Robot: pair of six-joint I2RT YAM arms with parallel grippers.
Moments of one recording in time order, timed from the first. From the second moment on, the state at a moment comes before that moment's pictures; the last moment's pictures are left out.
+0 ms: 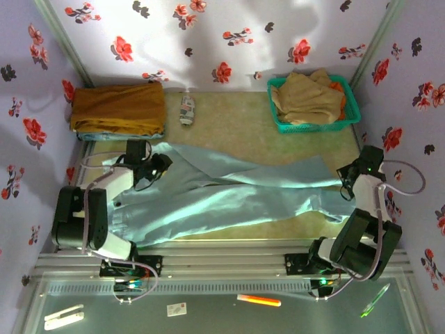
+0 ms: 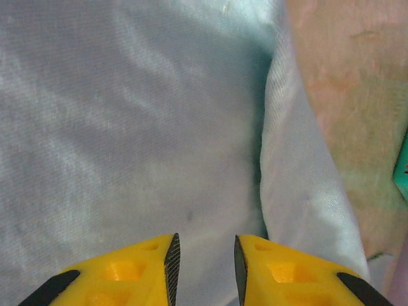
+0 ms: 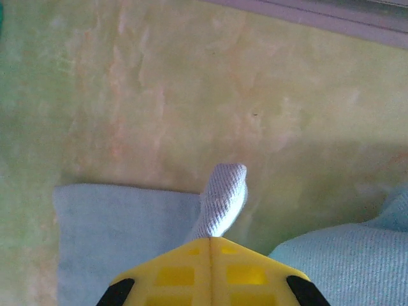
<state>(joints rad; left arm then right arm) -0.15 1.51 0.74 -0.12 0.34 -0.89 -0.46 1.26 0.77 -0.54 -0.03 0.77</state>
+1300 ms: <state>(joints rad) 0.05 1.42 0.63 -0.13 0.21 -0.87 0.13 1.89 1.34 -0.64 0.16 0.78</state>
